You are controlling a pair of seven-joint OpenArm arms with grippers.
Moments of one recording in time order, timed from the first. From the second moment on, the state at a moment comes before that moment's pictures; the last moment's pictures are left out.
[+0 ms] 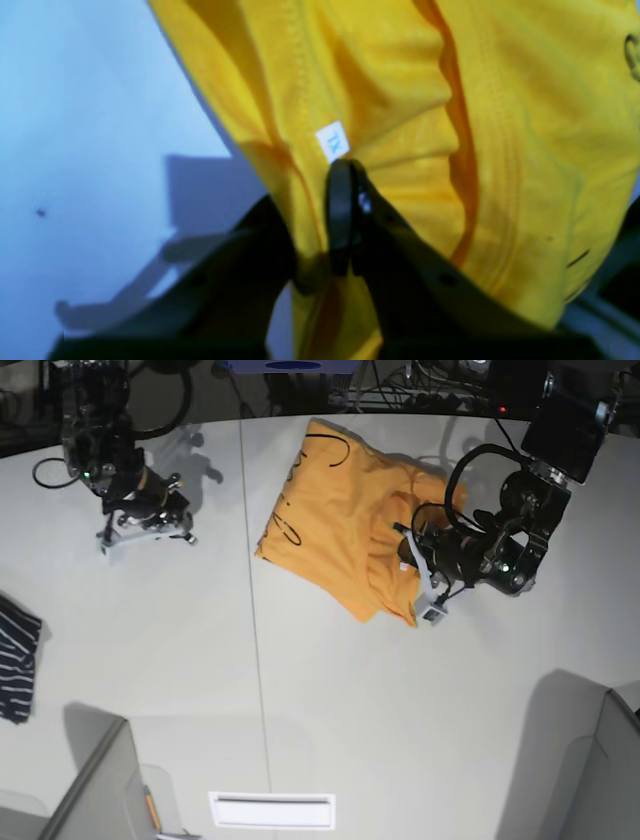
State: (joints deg) left arm -10.2 -31.9 28.6 88.0 -47.5 -8.3 65.7; right arm -20.8 19.6 -0.1 113.1 53.3 -36.0 -48.3
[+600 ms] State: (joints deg) left arm -34.3 -32.5 59.5 88.2 -41.4 -8.7 65.2; right arm -23.1 19.3 4.7 113.1 53.1 -36.0 -48.2
